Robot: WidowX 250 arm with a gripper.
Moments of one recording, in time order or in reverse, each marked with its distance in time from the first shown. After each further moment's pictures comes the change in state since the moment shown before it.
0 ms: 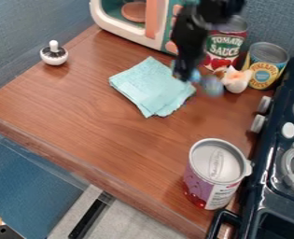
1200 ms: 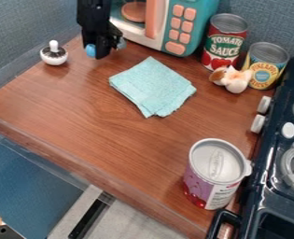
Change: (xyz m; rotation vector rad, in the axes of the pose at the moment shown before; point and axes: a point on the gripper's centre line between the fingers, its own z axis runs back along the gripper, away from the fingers) arm 0.149 -0.009 -0.085 0.243 -0.129 1.223
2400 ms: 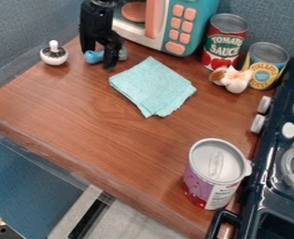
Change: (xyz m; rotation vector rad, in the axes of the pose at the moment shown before) arm -0.004 0.006 -0.005 0.044 -0.021 -0.032
